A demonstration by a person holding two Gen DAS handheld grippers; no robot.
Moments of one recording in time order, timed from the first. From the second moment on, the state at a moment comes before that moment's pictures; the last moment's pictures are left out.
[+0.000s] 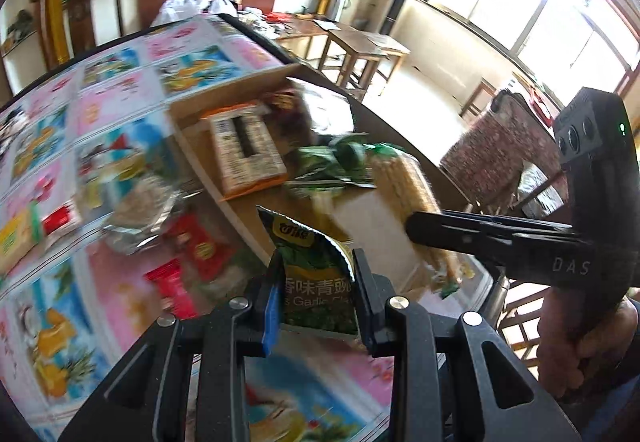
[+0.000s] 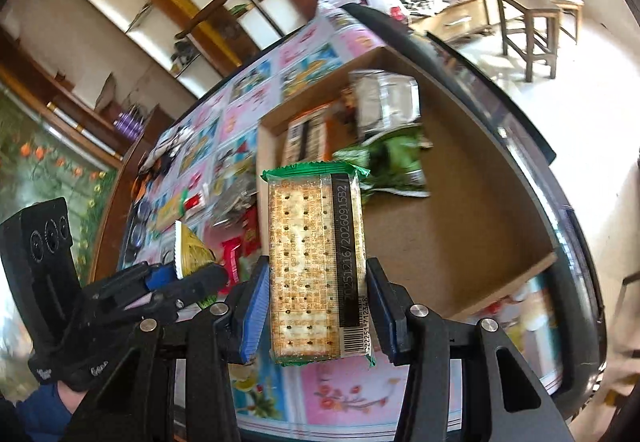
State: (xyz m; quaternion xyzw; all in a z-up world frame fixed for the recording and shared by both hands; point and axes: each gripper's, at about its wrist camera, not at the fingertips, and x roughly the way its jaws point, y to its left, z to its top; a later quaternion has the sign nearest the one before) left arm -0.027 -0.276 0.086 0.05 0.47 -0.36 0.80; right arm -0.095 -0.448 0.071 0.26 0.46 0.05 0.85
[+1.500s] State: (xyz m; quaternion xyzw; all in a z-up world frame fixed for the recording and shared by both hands) left arm -0.018 -0.362 0.024 0.13 0.50 -0.38 0.76; right arm -0.051 -0.497 0.023 0.23 0.50 -0.01 0.84
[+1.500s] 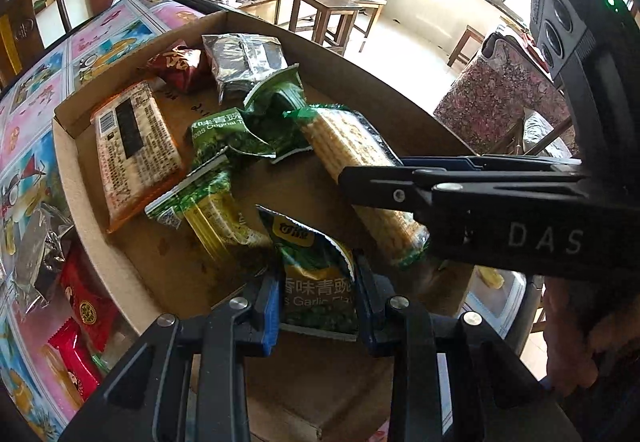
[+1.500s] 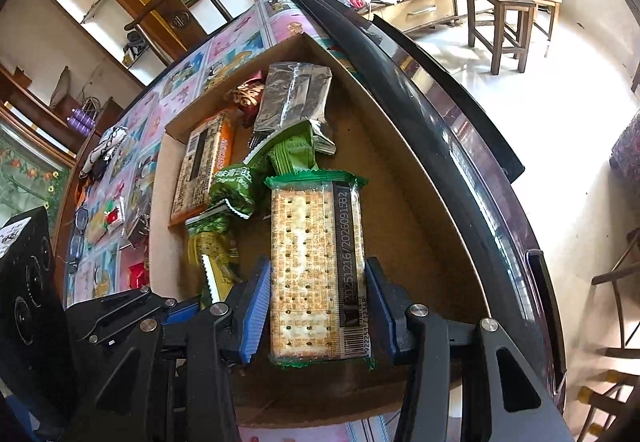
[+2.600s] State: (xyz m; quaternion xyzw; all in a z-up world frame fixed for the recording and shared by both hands) left arm -0.045 -0.366 0.041 0.19 0.45 -0.37 0.79; right arm -0.075 -0.493 0.045 0.22 0.48 -0.02 0.85
